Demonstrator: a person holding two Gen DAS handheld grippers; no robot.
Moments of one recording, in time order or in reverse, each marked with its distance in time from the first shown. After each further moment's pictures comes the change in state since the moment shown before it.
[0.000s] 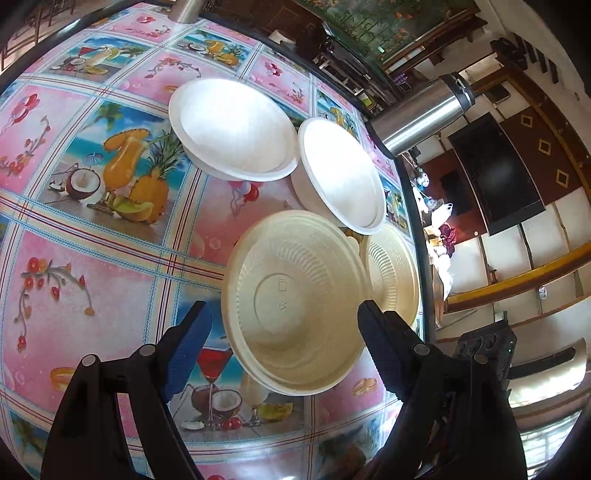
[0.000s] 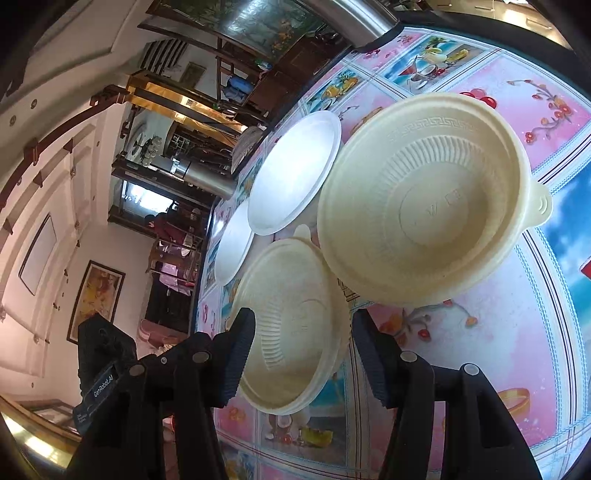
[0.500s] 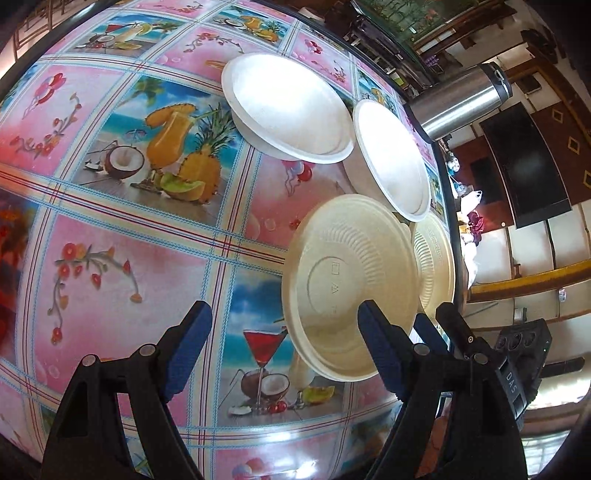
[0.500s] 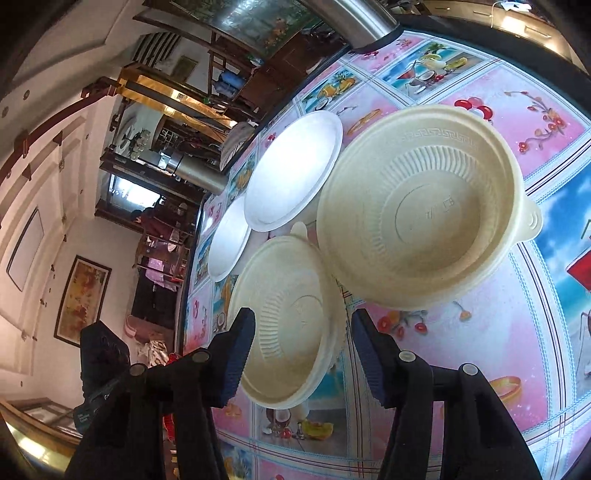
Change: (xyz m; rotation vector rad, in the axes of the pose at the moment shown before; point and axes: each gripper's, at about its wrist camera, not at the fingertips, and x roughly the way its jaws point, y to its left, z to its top) left arm 0.006 0.023 0.004 -0.039 0.118 0.111; right arm -0.006 0.009 0.003 -0.021 0.008 -0.064
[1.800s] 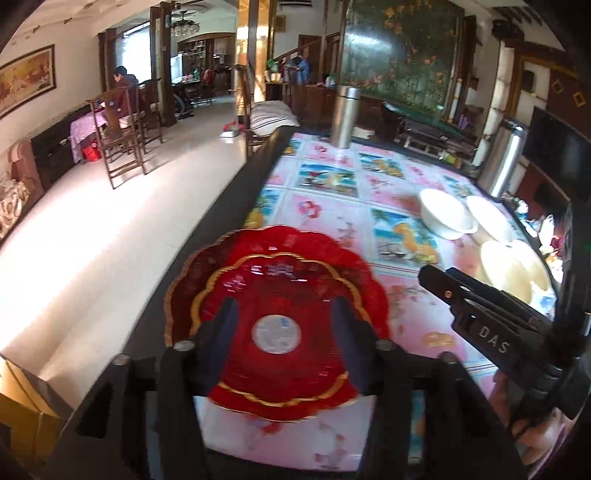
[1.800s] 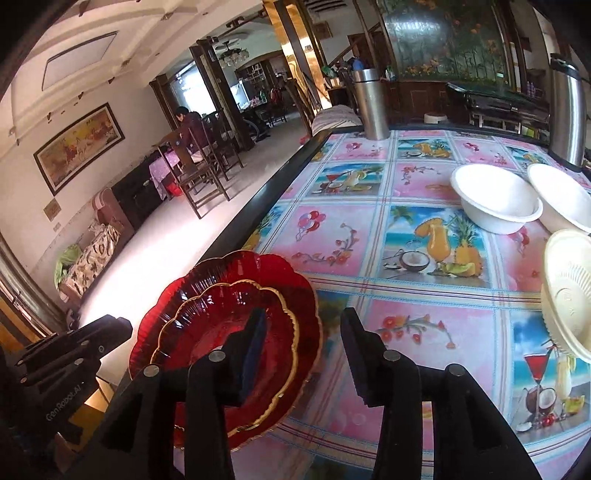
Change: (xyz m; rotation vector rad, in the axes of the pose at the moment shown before) left arm -0.177 0.164 -0.098 0.201 -0.577 0.365; right arm 0.138 0.257 -0.202 -0.668 -0.048 -0.113
